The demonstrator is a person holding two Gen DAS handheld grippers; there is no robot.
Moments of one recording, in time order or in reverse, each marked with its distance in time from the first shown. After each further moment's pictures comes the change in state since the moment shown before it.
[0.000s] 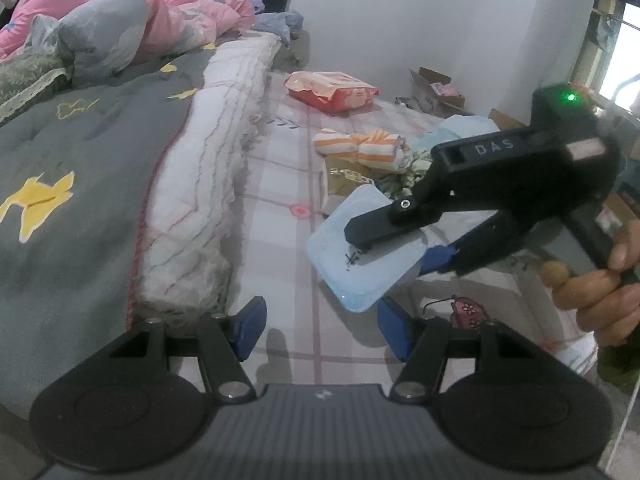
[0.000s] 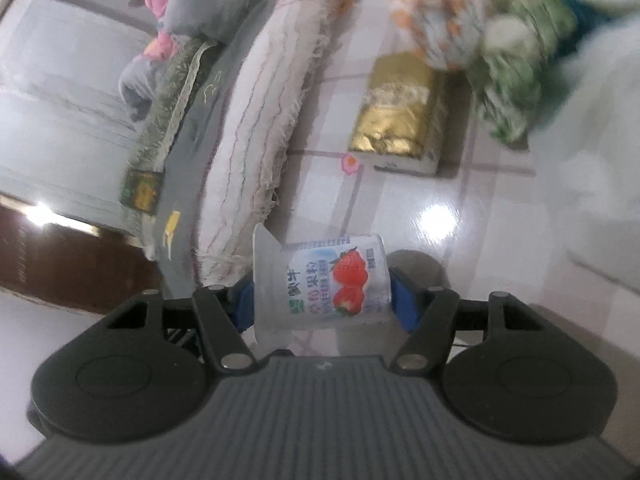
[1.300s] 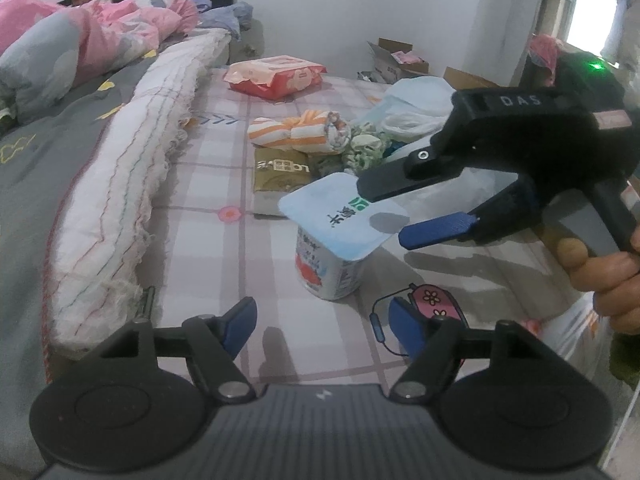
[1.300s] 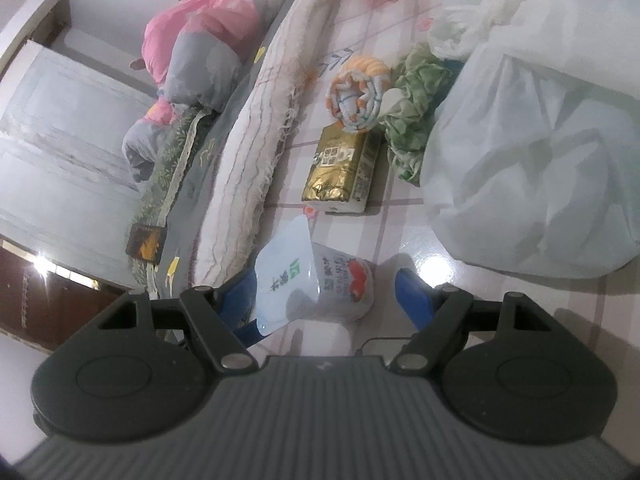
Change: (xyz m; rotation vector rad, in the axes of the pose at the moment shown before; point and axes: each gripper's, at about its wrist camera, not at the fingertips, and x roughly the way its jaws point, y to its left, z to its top) left arm 0.027 -0.046 0.007 0.160 0.048 -0.037; right arm -0.061 -0.033 -0.021 0.022 -0.206 -0.014
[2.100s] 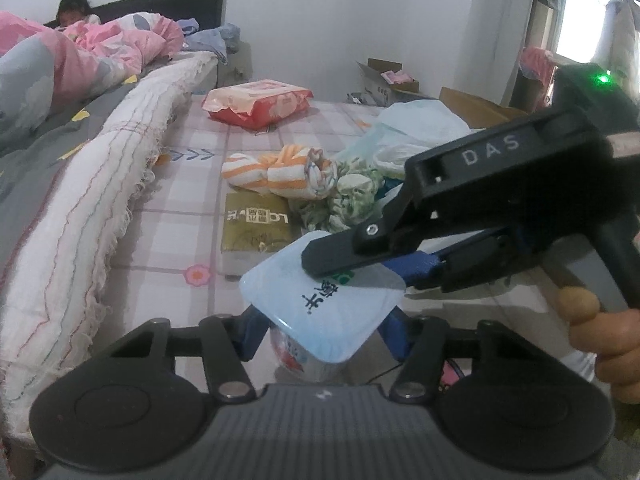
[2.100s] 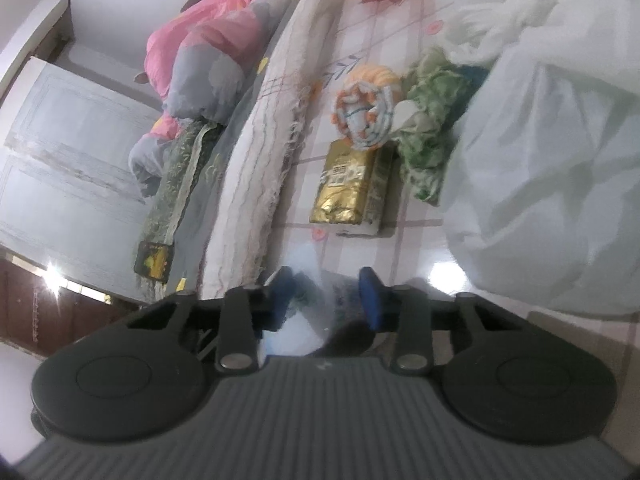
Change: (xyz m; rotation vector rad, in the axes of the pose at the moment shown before) left arm 0.038 -0.008 0.029 0.022 -0.074 -0.014; right arm 0.023 0.004 0.010 0.018 -0.022 0.035
